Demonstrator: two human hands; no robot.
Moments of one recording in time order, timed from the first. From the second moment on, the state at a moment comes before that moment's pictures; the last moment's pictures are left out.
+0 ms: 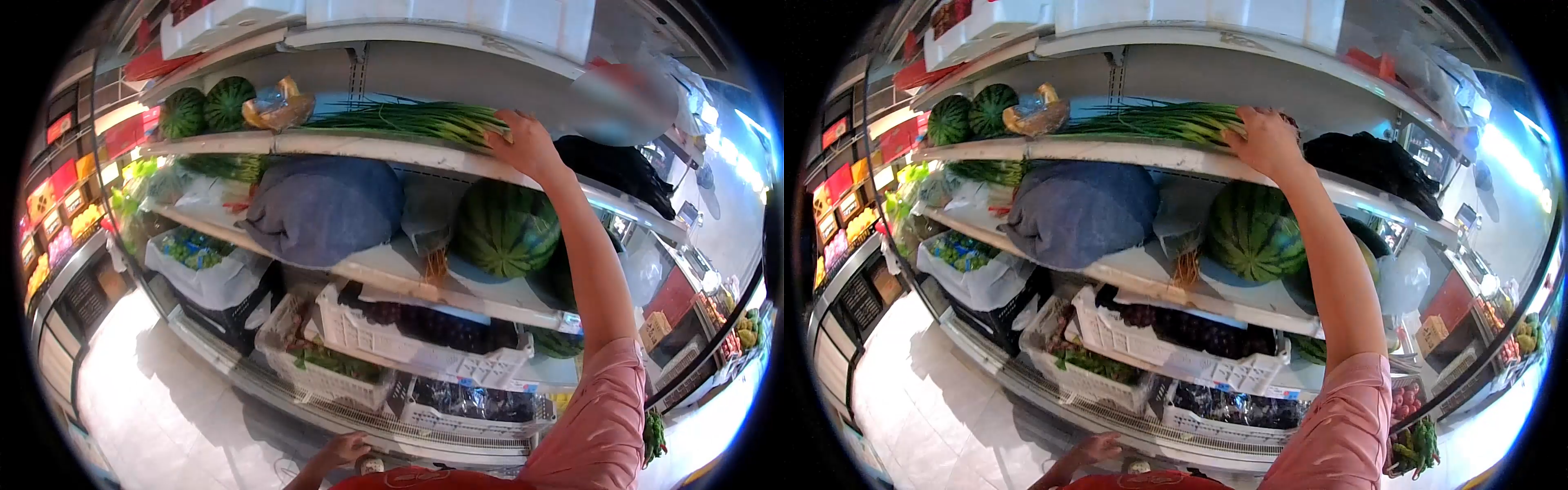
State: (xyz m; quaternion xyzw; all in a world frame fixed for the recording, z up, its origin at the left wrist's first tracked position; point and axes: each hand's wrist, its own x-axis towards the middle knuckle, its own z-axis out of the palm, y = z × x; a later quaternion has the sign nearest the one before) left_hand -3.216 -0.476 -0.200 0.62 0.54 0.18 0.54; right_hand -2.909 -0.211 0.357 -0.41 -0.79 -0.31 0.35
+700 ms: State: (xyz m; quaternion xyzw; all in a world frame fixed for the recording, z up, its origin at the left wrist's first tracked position) left_hand -3.188 -0.271 0.111 0.89 0.32 0.23 0.22; right_hand -2.917 -0.148 0.396 -0.48 -0.84 -0.14 0.19
